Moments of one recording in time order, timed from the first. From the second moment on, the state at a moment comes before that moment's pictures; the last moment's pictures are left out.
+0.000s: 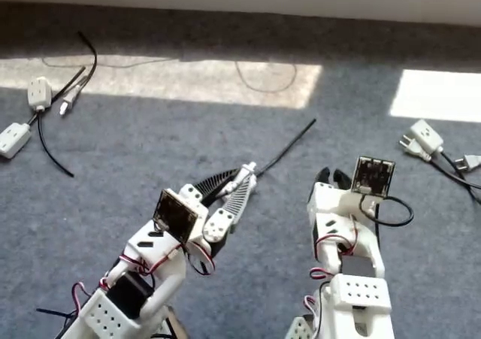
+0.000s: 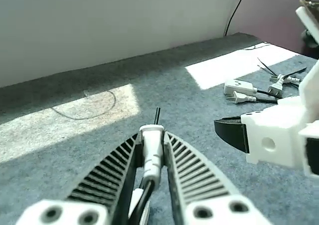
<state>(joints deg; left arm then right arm) 32.6 -103.7 93.7 26.7 4.4 1.5 -66.9 95.1 9.1 -4.0</state>
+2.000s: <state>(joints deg) 23.7 -23.0 39.9 54.5 66.4 1.4 -66.9 95.1 9.1 -4.0</state>
